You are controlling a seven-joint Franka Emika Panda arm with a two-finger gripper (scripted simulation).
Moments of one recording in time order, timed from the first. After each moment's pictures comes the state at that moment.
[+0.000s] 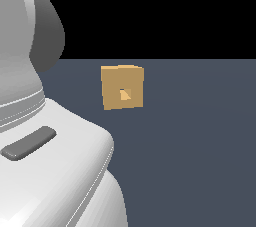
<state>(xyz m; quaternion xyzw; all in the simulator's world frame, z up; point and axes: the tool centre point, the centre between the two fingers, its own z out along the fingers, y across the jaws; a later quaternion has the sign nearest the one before) -0.100 -0.232 0.020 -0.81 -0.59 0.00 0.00</state>
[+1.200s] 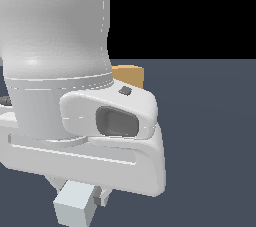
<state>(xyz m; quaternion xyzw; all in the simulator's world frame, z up) -0.060 -0.176 0.027 -0.77 -0.64 0.00 0.00</state>
